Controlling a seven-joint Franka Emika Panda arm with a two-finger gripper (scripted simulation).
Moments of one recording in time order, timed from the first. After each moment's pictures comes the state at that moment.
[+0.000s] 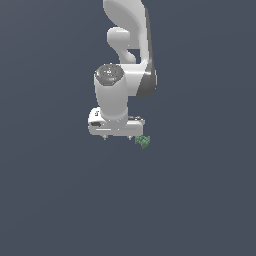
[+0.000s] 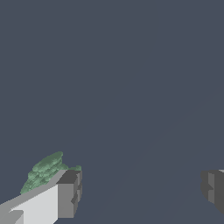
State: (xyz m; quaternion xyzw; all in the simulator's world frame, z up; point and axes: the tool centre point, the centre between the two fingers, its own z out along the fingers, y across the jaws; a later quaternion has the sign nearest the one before) arm -0.003 -0.044 0.158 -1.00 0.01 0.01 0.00
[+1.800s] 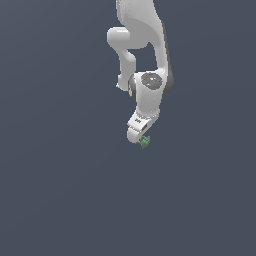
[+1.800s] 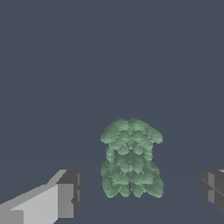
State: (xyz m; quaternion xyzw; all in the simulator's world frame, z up) arm -0.070 0.075 0.096 -0.90 -0.43 0.00 0.00
